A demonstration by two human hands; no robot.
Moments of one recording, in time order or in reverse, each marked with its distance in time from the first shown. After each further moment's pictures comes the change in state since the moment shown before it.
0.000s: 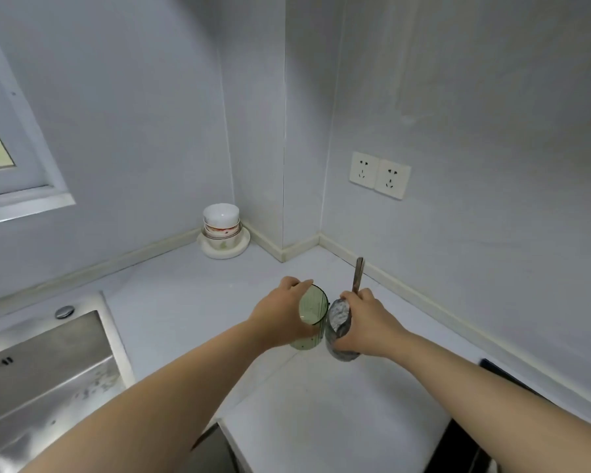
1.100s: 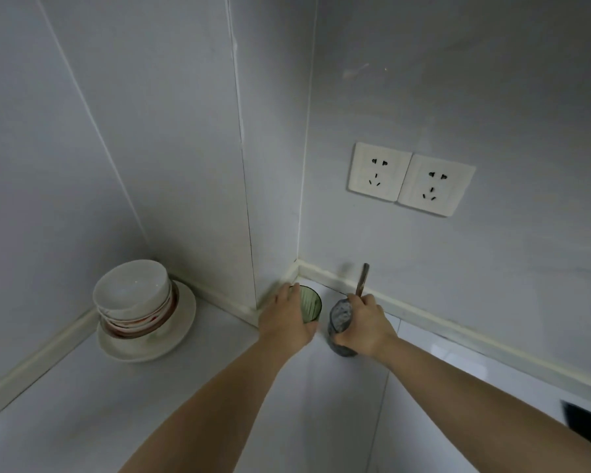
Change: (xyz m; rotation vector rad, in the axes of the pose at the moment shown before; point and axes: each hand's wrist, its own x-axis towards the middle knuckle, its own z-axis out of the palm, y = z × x) left_hand 0.339 -0.150 0.060 0.057 -0.167 0.083; right_hand 0.315 0.039 0.055 0.132 0.053 0.527
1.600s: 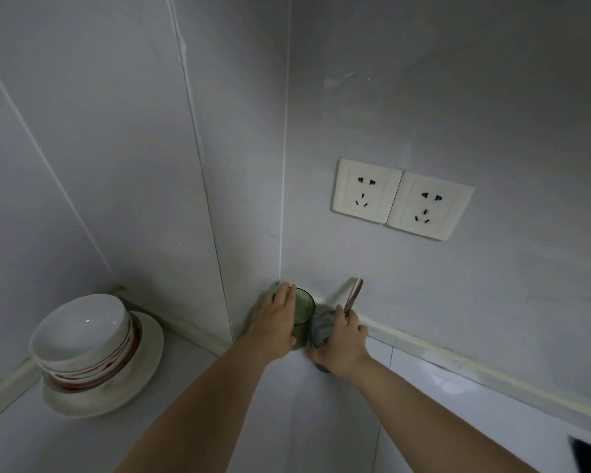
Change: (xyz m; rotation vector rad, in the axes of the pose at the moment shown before) left_hand 0.070 -0.001 0.001 0.286 -0.091 0.206; right_hand 0.046 -0.009 0.016 0.056 0.035 0.112
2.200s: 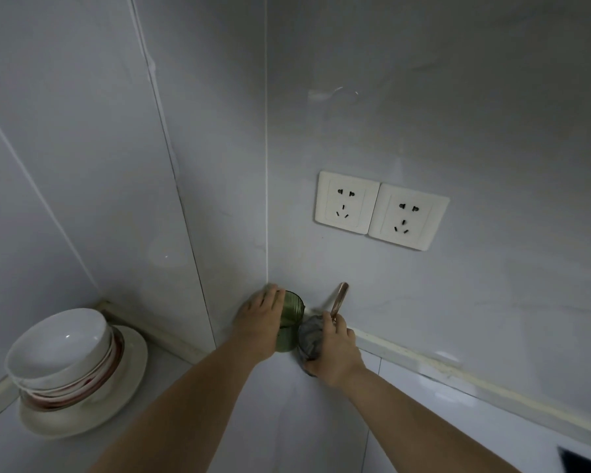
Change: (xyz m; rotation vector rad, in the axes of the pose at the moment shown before) left_hand 0.024 -0.003 0.003 0.116 0.057 0.009; right_hand 0.008 0.015 -0.010 -0.030 0.000 -0.122
